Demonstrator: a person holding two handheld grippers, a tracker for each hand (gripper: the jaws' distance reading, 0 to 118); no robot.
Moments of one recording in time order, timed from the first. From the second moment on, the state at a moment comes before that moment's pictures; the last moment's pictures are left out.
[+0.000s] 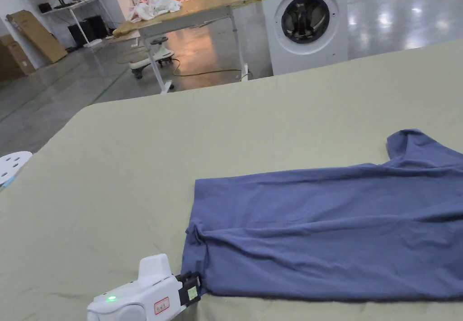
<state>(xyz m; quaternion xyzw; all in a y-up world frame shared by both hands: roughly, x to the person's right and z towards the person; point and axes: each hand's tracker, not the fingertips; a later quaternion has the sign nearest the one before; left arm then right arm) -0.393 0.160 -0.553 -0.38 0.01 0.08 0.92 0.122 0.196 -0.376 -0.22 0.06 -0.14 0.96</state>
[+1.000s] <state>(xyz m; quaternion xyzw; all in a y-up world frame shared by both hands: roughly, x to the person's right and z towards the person) -0.393 0.229 -0.489 -0.35 -0.03 0.04 0.93 0.154 0.139 -0.514 -0.37 -0.02 -0.04 0.93</state>
